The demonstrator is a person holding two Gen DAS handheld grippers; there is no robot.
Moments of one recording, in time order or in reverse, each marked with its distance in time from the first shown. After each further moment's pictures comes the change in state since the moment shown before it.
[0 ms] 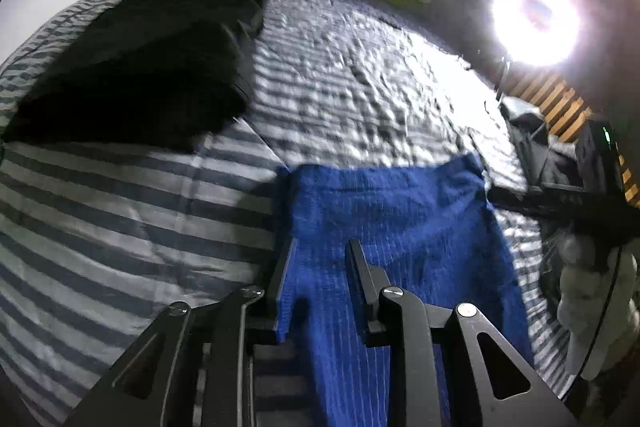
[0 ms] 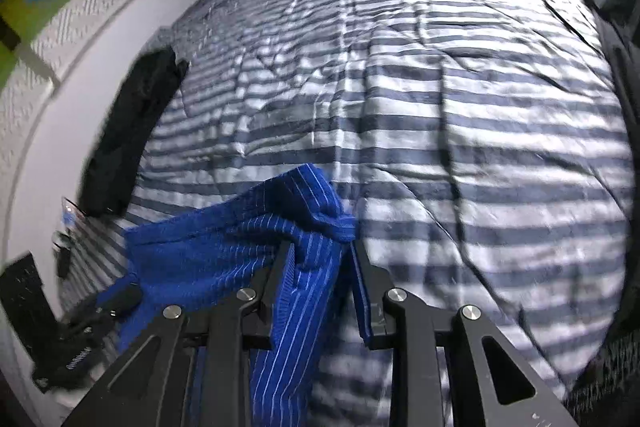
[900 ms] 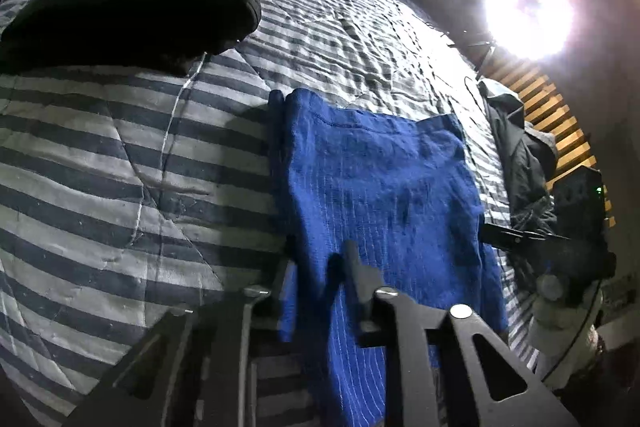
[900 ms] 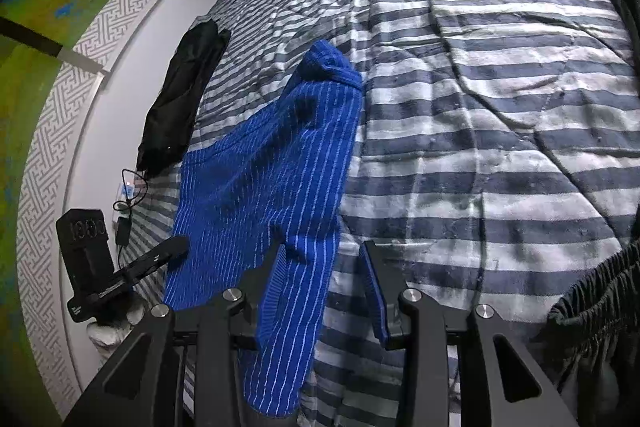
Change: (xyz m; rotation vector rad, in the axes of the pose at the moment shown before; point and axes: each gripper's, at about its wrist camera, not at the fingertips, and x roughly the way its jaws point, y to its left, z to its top) left arm 0.004 0.010 -0.025 -0.070 0.165 -0.139; right arm -0.006 -0.013 -0.064 0.033 0.119 0.211
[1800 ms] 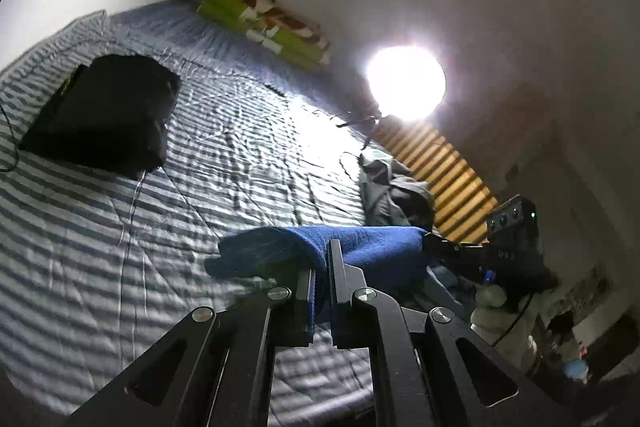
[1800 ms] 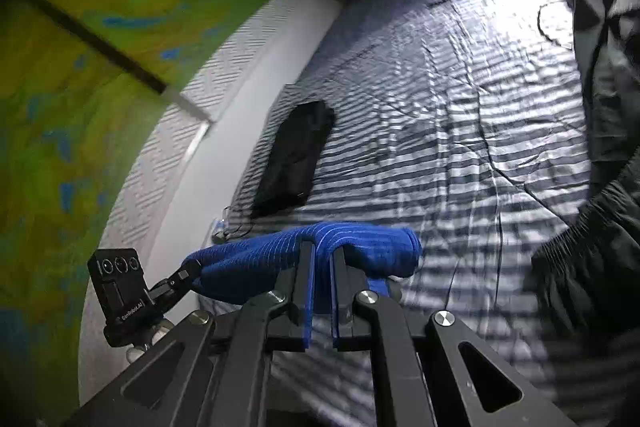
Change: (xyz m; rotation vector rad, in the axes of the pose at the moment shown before) left arm -0.199 -0.102 -0.058 0.110 -0.325 -0.239; right arm -0.166 0.069 -0.064 -0.083 -0.274 0.213
